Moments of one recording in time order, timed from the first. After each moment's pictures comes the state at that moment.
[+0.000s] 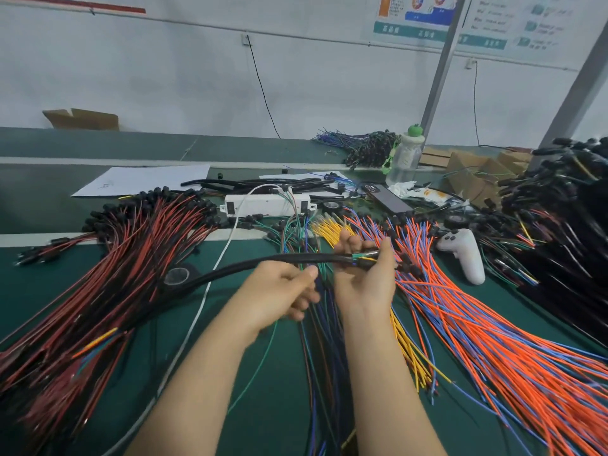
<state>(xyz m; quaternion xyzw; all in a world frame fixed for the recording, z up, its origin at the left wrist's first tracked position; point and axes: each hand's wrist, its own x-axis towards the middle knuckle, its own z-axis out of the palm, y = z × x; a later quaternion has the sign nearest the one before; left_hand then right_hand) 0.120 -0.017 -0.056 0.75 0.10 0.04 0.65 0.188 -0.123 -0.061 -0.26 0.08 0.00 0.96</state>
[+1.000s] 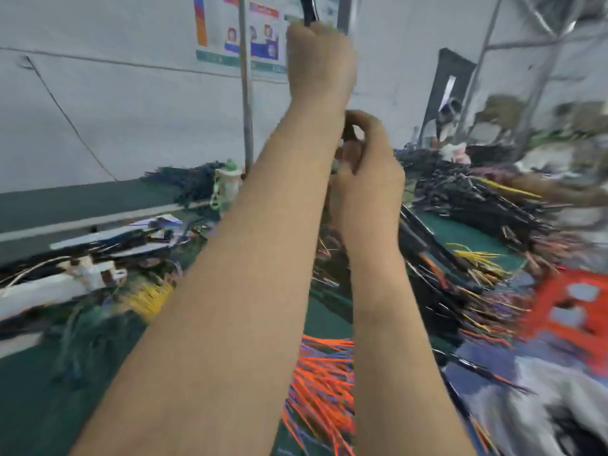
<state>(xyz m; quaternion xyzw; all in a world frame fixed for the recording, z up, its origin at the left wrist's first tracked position) 0.238 -0.293 0.219 0.57 -0.15 0.26 0.76 0.187 -0.329 0.121 -0.76 0.01 -0.50 0.42</state>
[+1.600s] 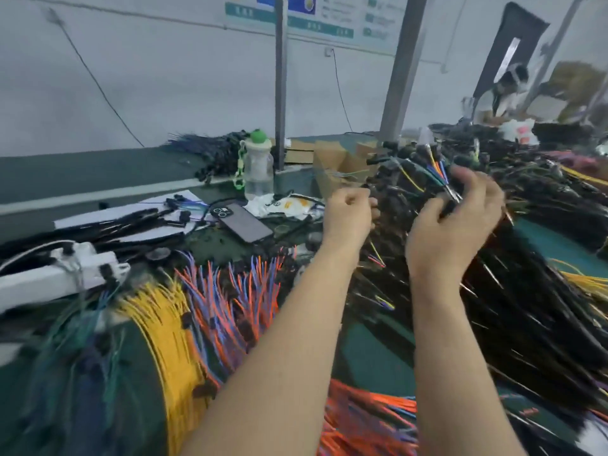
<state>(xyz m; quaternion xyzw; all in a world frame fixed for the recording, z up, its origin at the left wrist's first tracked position) 0.370 -0.313 0.028 0.63 -0.03 -0.01 0.78 0.320 -0.388 0.027 -0.72 0.15 -0.57 0.36</state>
